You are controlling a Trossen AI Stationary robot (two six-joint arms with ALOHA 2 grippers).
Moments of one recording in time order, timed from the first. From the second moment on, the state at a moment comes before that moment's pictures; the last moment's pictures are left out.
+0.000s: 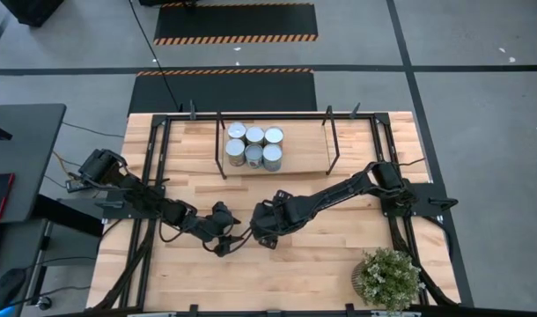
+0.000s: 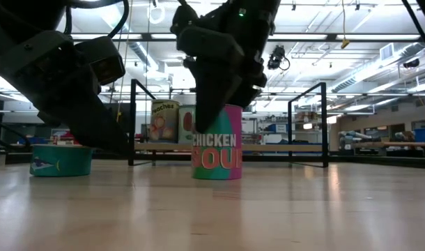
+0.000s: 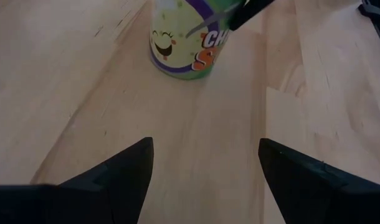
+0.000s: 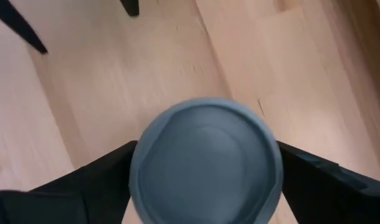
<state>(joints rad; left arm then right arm) -0.49 1.59 0.46 0.46 -0.39 -0.66 0.28 2.14 1.73 -0.87 0.34 0.61</state>
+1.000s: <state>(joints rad) -0.47 1.59 0.46 0.48 -0.41 -0.61 0.14 1.87 1.73 -1.14 0.41 0.16</state>
